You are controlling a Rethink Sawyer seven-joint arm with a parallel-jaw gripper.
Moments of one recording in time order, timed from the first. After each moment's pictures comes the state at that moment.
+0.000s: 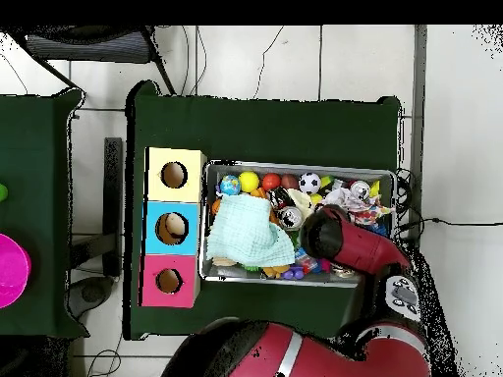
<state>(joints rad) -0.32 -0.35 -0.28 1.54 -0.02 0.12 1.57</state>
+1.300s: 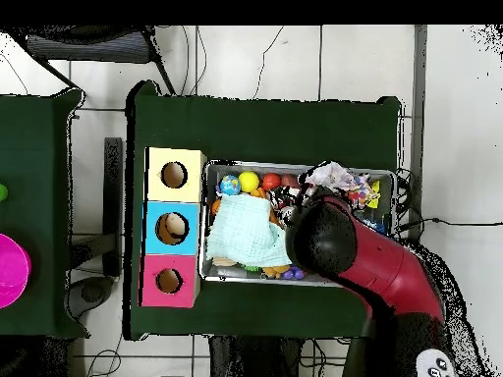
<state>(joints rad) -0.31 -0.83 -0.14 1.73 0.10 0.33 1.57</state>
